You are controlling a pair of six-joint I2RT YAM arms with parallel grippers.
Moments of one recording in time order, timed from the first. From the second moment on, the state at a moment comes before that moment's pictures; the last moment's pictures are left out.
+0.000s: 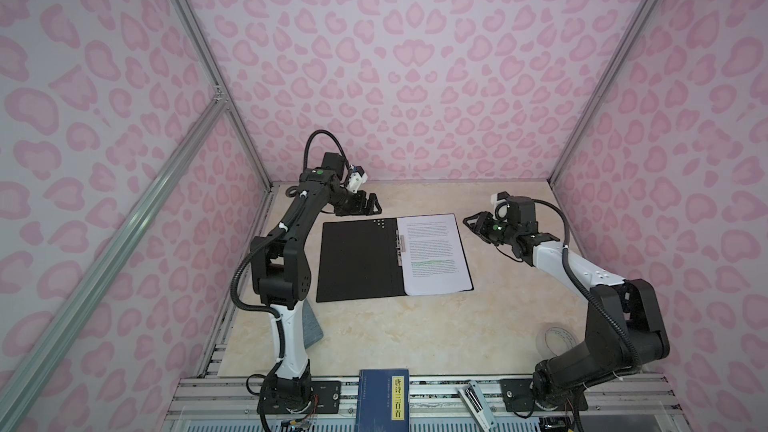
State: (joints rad) left arm -0.20 2.13 2.01 -1.03 0.49 -0.01; right arm 0.21 1.55 1.06 -0.08 -0.41 0.68
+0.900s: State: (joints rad) left arm -0.30 2.53 2.27 -1.00 0.75 -0.08; right arm 0.35 1.67 1.07 -0.13 -0.25 0.46
